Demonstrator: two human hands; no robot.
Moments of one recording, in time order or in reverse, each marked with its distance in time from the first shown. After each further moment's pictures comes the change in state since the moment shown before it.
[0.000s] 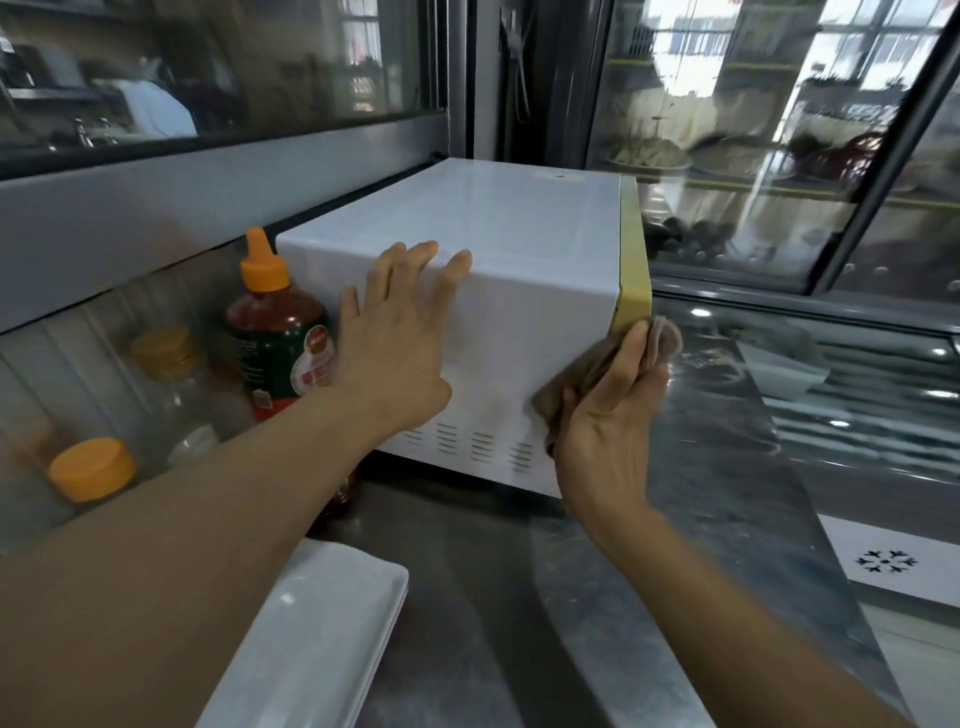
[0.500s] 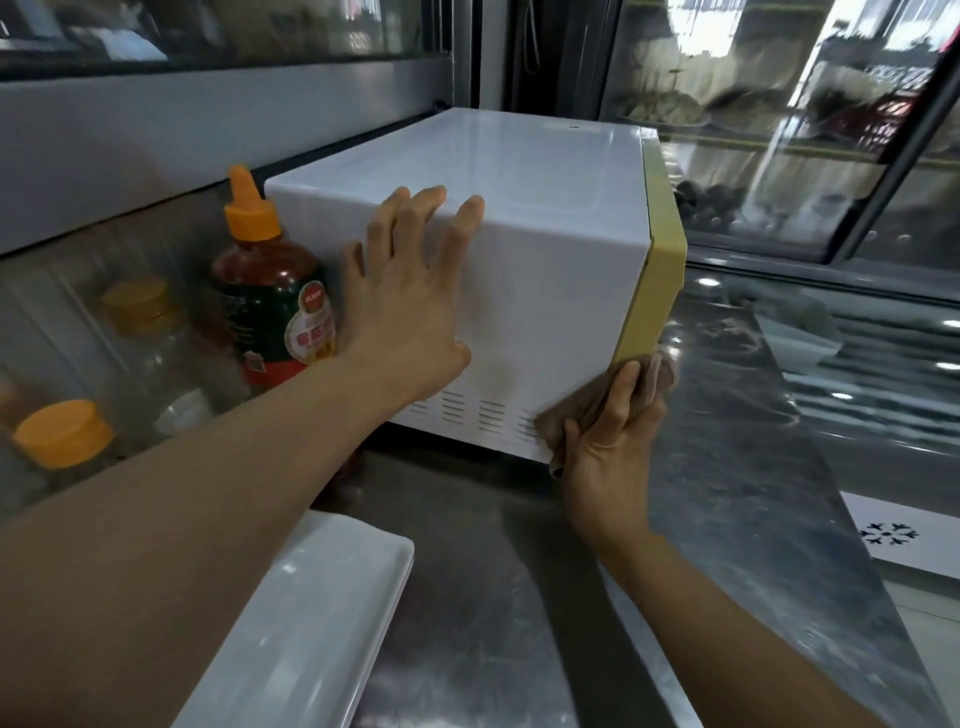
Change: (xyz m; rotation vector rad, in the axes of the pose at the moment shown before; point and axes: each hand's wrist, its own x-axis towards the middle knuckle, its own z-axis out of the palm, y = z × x) left_hand 0.002 0.001 0.016 -0.016 0.095 0.003; right_hand -0.057 0.034 0.024 0.036 -0.173 0.043
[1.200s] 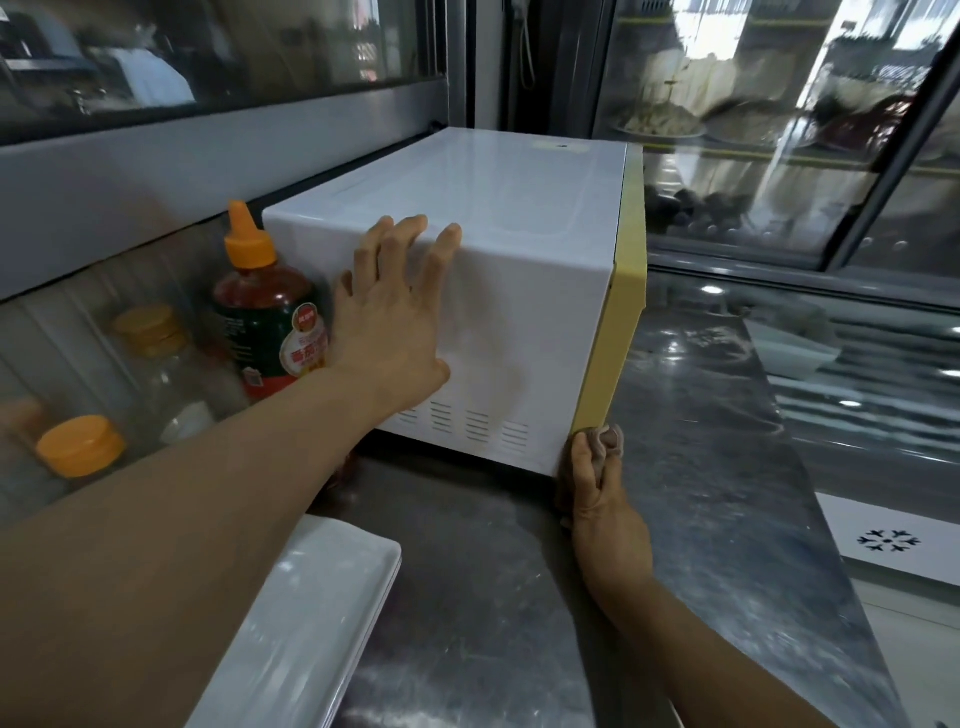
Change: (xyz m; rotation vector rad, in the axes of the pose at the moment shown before) left_hand 0.001 0.003 -0.006 0.045 -0.066 -0.032; right_hand -0.045 0.033 -0.021 -0.138 -0.495 0.103
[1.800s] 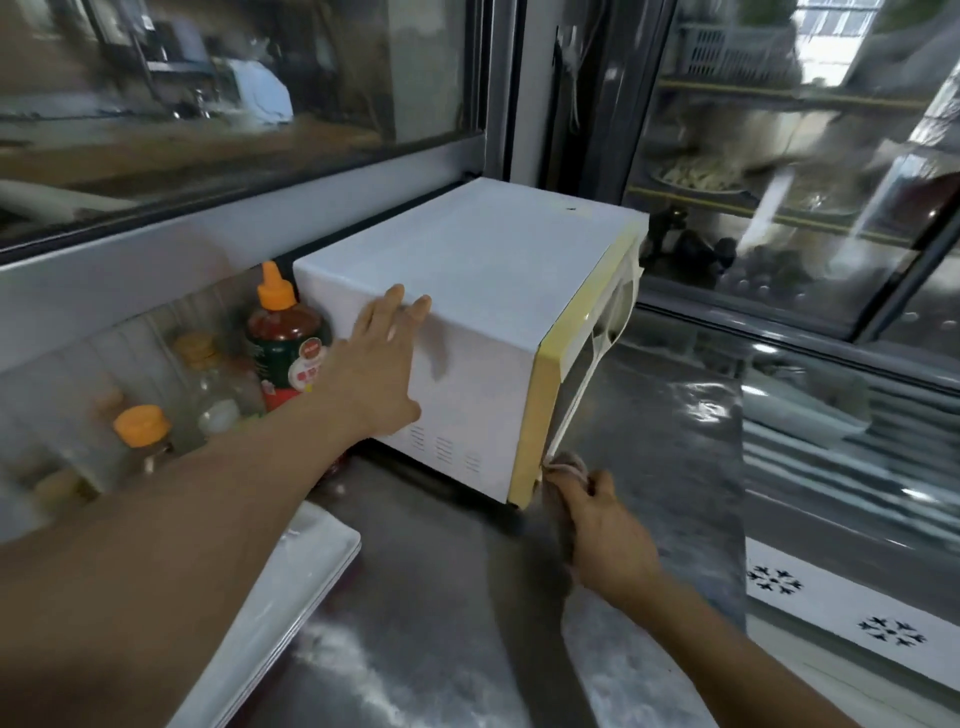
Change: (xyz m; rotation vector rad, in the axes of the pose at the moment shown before) left_hand -0.007 0.029 -0.044 -0.028 -0.319 -0.209; right_hand 0.024 0.019 -0.127 -0.144 -0.396 -0.109
